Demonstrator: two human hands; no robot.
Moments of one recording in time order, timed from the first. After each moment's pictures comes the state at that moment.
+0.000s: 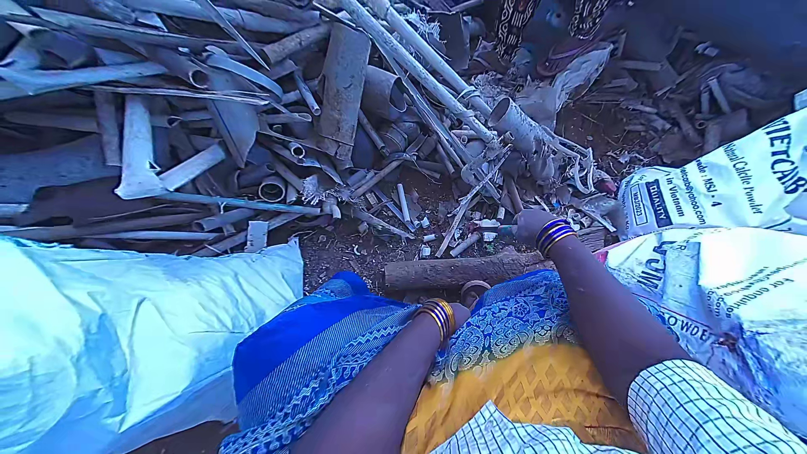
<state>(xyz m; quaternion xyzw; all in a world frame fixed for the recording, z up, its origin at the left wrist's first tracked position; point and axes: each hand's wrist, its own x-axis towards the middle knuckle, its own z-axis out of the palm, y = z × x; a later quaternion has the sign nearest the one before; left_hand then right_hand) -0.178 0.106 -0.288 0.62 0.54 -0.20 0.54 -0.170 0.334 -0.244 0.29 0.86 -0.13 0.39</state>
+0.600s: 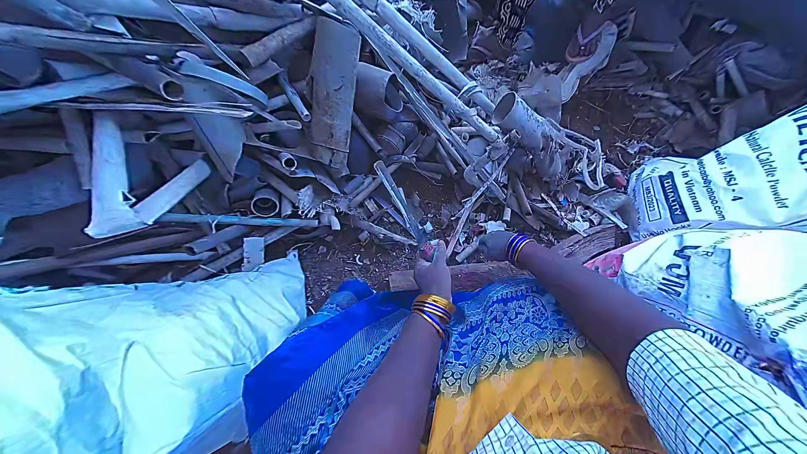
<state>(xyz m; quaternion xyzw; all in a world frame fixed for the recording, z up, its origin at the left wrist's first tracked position) -0.240 0.127 -0.274 -0.18 0.74 0.59 0.28 -0.212 0.305 -0.324 0.12 0.87 -0.22 0.43</state>
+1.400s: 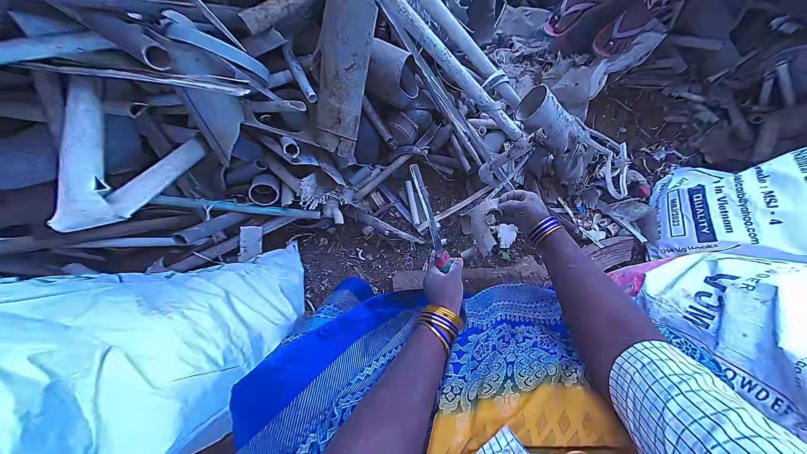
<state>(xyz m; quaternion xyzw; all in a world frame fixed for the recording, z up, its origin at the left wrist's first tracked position) -0.250 0.126 -0.294 -0.15 0.79 0.48 0.35 -0.242 0.351 -0.335 0.39 0.58 -0.72 -0.04</state>
